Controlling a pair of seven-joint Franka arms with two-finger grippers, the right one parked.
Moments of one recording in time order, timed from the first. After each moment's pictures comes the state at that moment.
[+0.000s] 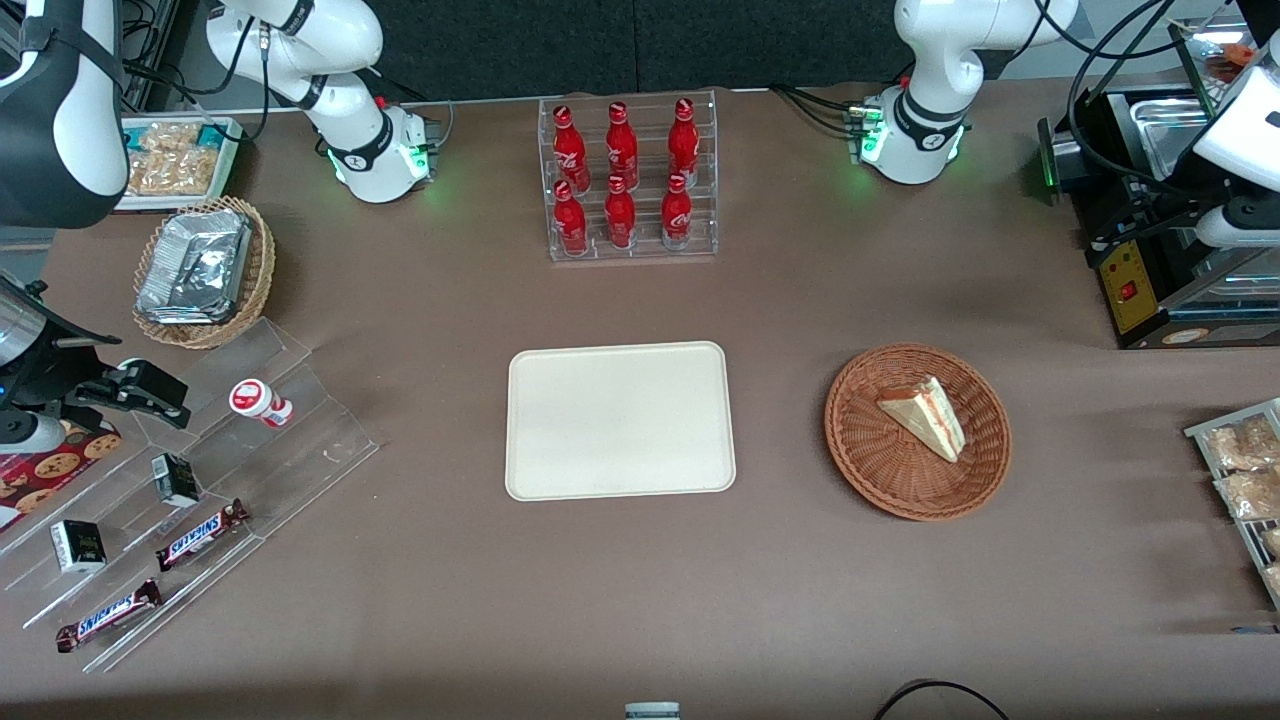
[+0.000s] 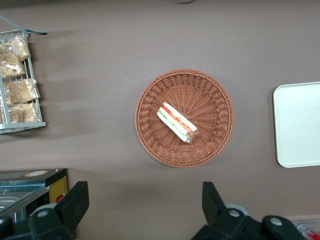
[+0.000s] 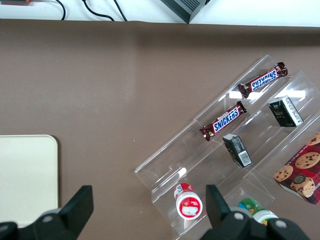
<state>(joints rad) -0.07 -0.19 0.01 -1.75 0.04 1.68 -0.01</state>
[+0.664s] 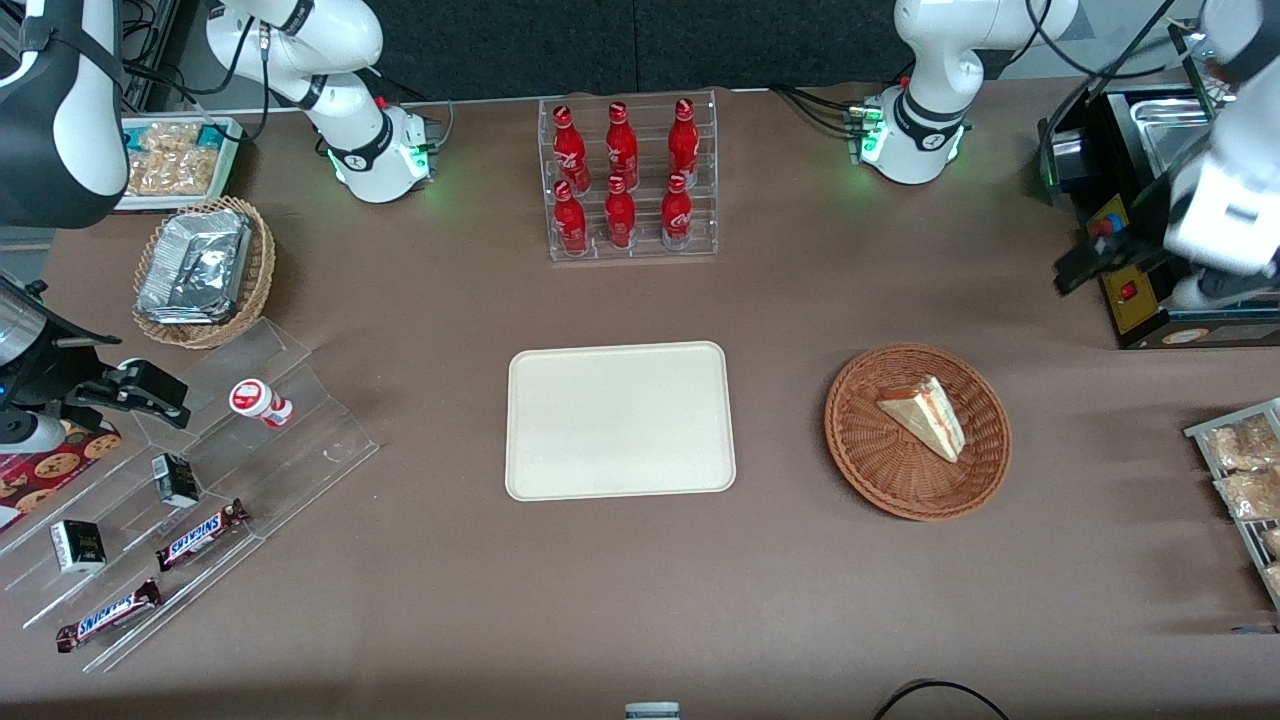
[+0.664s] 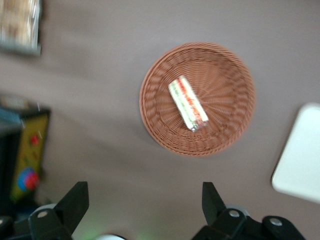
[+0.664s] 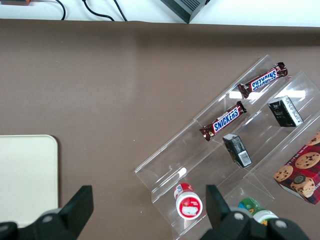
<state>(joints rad) -0.07 -0.07 0.01 -1.81 0.03 1.64 -0.50</state>
